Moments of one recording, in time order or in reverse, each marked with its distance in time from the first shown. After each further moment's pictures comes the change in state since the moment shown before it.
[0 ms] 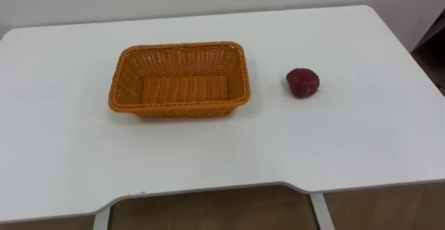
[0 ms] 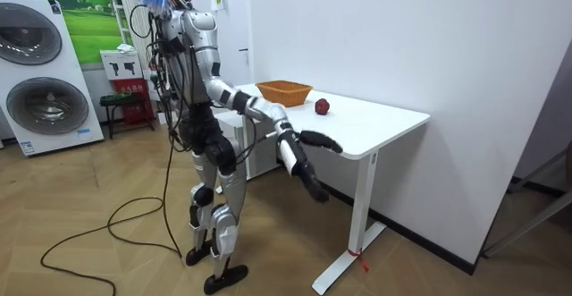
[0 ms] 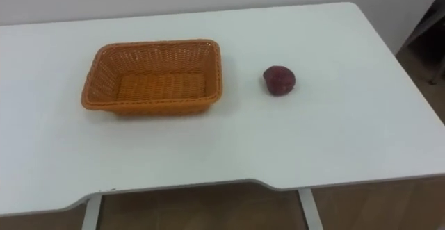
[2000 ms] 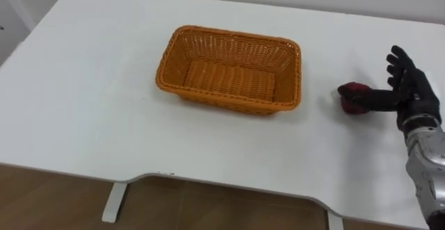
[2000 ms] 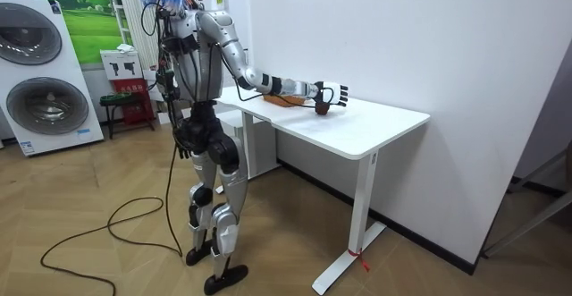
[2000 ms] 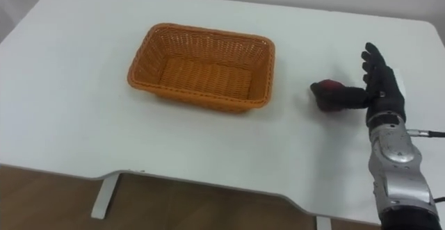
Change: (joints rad) left arm -0.034 0.050 -0.157 -0.042 0.024 0.034 -0.230; right arm -0.180 -0.157 0.621 0.160 -0.393 0.102 0.883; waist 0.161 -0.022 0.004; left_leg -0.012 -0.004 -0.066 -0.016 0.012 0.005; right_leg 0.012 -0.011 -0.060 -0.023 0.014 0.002
